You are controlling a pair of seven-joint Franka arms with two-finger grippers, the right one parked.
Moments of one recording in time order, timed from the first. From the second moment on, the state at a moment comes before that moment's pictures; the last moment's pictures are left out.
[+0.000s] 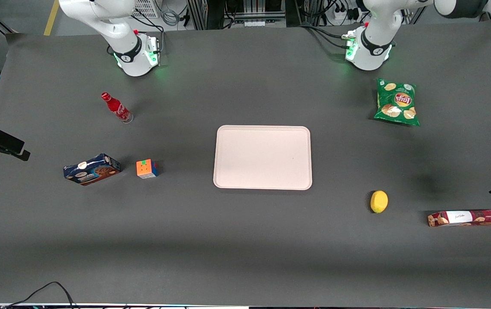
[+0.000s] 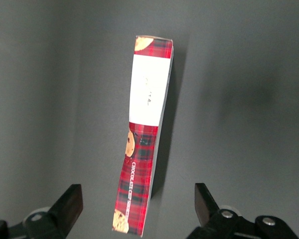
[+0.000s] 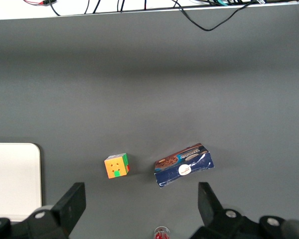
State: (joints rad) arm 0.08 0.61 0.32 -1.55 -0.24 2.29 1.86
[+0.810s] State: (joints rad) arm 0.10 0.77 0.27 -1.47 -0.25 2.36 1.90
